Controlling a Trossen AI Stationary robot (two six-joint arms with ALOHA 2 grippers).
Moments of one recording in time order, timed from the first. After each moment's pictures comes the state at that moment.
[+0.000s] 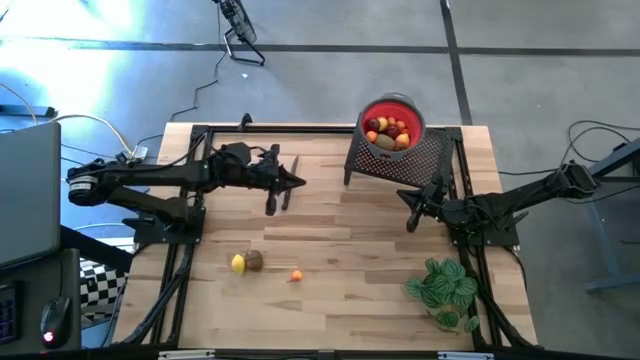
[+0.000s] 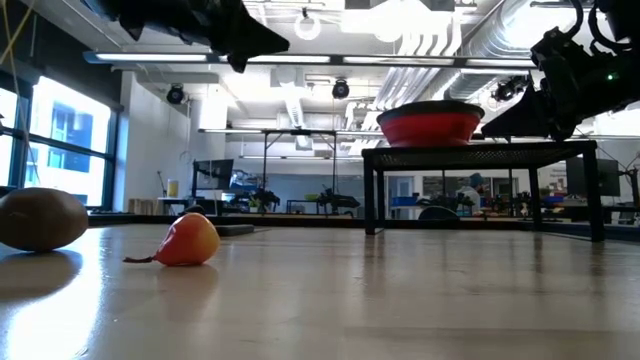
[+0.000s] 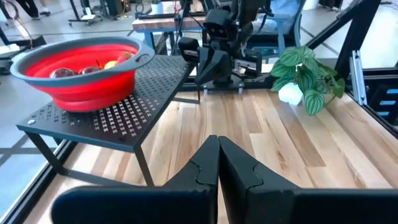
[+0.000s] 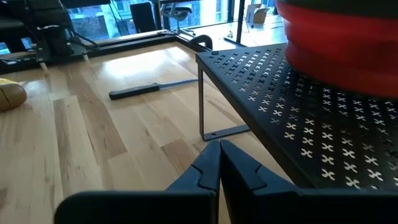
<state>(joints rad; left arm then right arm) 0.21 1.11 0.75 0.19 0.18 0.11 0.25 0.57 0.14 0.06 0.79 0.32</state>
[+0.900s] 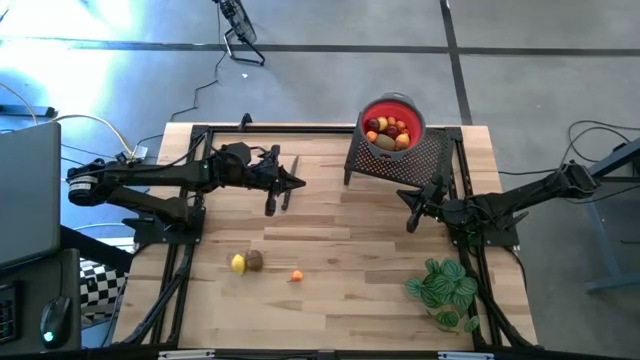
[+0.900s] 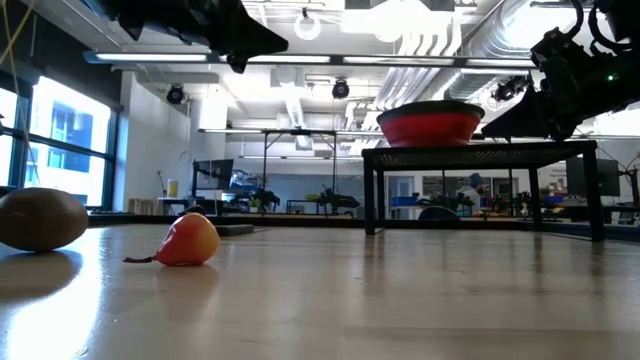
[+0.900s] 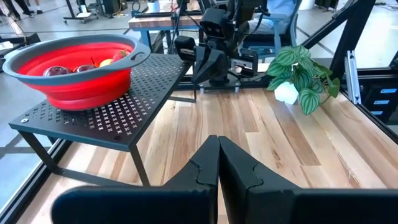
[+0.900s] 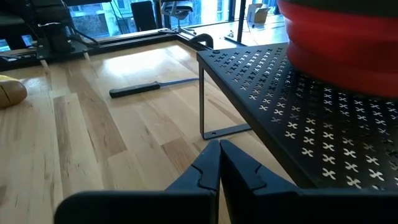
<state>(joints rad) 0.21 1.11 0.75 0.18 0.19 0.10 0.25 0.57 0.14 0.06 0.78 0.31</state>
